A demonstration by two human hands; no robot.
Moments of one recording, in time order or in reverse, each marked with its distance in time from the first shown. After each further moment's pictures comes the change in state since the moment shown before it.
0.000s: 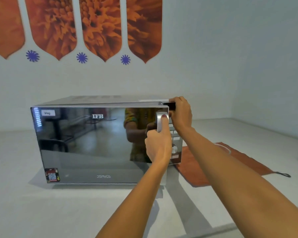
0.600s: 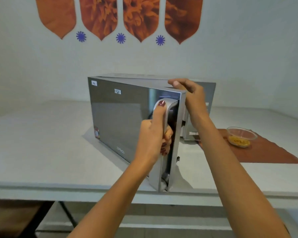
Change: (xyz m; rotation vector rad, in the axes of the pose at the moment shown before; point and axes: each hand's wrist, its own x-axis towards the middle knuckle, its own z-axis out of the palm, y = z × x) left_hand -0.115 0.033 -0.154 -0.173 -0.307 0.092; right_hand -0.087 -0.104 -0.059 0.819 -0.292 0.053
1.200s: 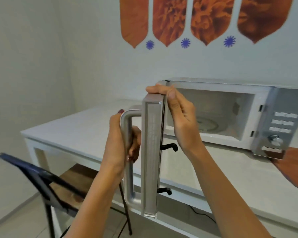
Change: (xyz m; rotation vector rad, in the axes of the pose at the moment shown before) left_hand -0.093 0.048 -0.166 0.077 0.429 0.050; right_hand -0.104 -0.090 0.158 0.470 -0.424 -0.285
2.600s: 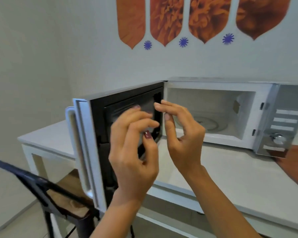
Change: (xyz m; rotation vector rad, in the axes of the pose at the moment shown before) left_hand -0.003 -0.022 0.038 0.644 0.436 1.141; right_hand -0.033 0.019 -0.004 -0.368 0.263 -0.246
